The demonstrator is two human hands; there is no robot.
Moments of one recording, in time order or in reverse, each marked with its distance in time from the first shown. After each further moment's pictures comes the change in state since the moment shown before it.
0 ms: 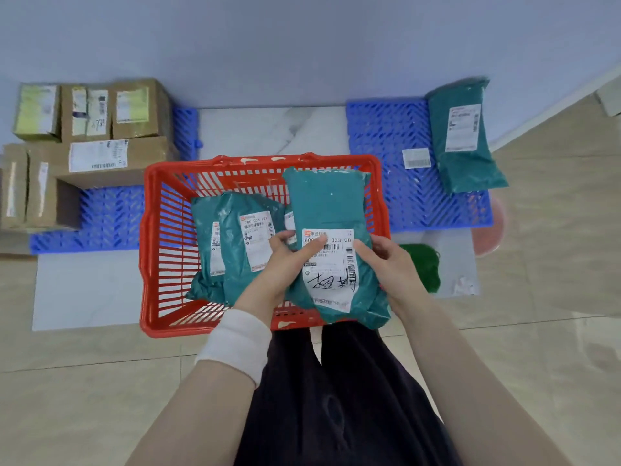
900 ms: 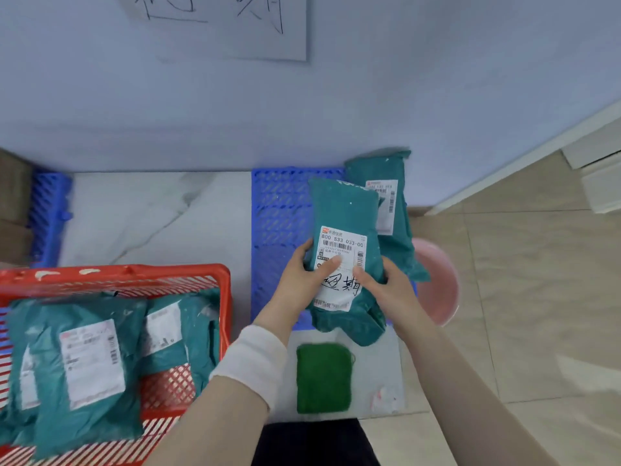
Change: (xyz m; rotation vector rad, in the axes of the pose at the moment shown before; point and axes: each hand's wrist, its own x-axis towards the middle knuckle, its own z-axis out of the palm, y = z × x) left_hand 0.192 0.094 0.285 0.057 0.026 0.197; right_hand 0.229 -0.071 -0.241 -0.133 -0.039 -0.023
